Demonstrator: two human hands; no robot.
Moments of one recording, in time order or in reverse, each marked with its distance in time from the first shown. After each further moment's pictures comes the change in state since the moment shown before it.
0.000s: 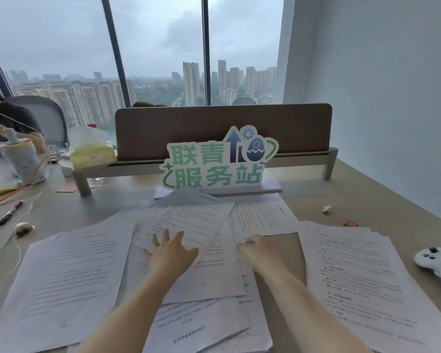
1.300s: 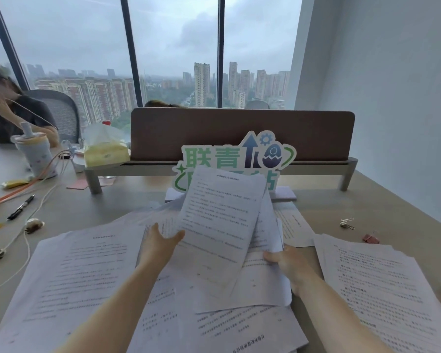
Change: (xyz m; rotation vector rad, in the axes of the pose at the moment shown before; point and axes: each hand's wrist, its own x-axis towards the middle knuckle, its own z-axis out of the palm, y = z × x) left_hand 0.045 -0.042 -0.021 -0.737 0.102 -0.160; right_hand 0.041 0.025 -0.019 0.483 -0.129 0.132
